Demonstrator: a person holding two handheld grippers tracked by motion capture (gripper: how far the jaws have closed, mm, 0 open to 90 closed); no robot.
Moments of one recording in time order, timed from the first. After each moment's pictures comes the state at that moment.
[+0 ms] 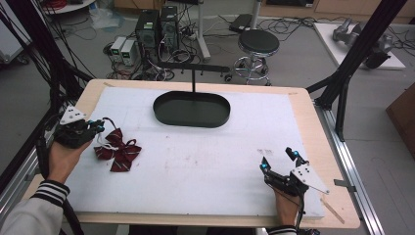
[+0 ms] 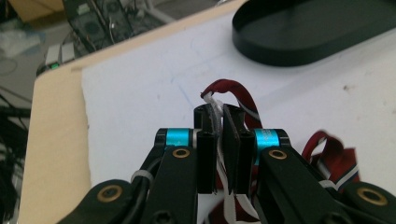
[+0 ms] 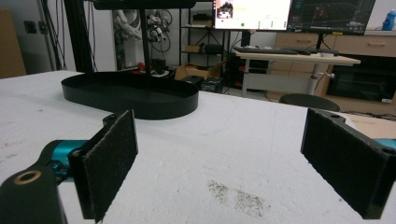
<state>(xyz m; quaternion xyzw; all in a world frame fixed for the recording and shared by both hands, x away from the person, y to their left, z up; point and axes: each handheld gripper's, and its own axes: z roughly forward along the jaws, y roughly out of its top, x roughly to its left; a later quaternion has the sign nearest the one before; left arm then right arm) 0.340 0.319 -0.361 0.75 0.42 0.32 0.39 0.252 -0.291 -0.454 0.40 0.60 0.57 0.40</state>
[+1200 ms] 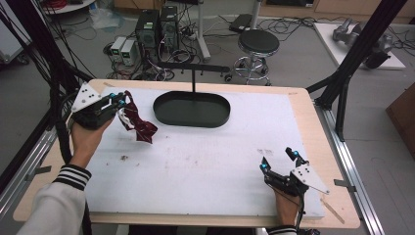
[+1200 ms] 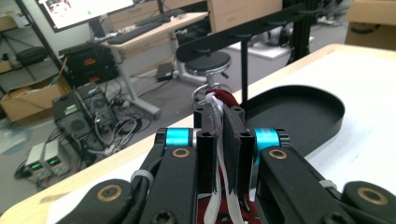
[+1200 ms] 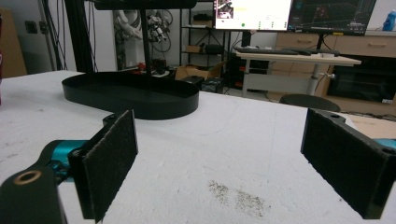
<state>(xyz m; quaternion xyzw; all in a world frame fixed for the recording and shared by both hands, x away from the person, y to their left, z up) 0.360 0.258 -0.312 0.71 0.32 0.36 0.51 0.251 -0.291 -0.454 0.40 0.60 0.57 0.40</state>
